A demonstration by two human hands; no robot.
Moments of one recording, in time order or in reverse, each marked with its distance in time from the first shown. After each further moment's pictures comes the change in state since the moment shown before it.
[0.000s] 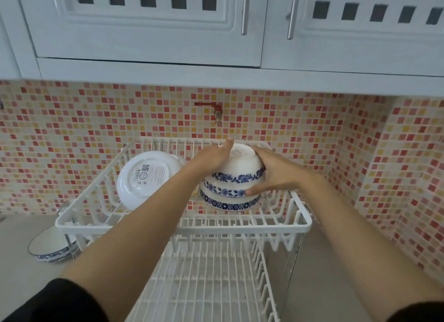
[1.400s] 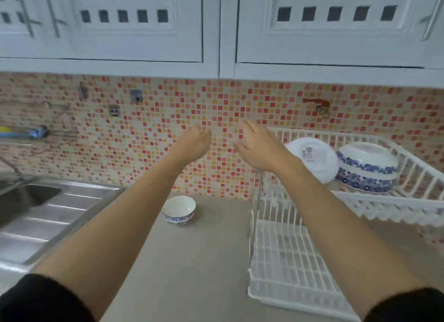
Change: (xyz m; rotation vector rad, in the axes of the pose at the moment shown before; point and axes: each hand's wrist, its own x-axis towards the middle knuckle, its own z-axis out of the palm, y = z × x) left_hand -0.146 -0.238 -0.261 0.121 0.350 -0.042; right_hand 0.070 -0.364 0.126 -0.233 0.240 -0.135
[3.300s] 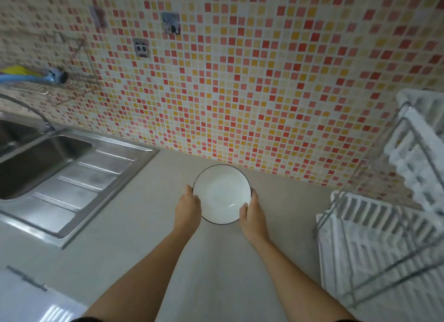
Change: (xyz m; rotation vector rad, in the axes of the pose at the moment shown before) left_hand 0.065 -0.323 0.130 -0.111 0.050 -0.522; right_hand 0.056 -0.082 0.366 0.783 -0.129 0.474
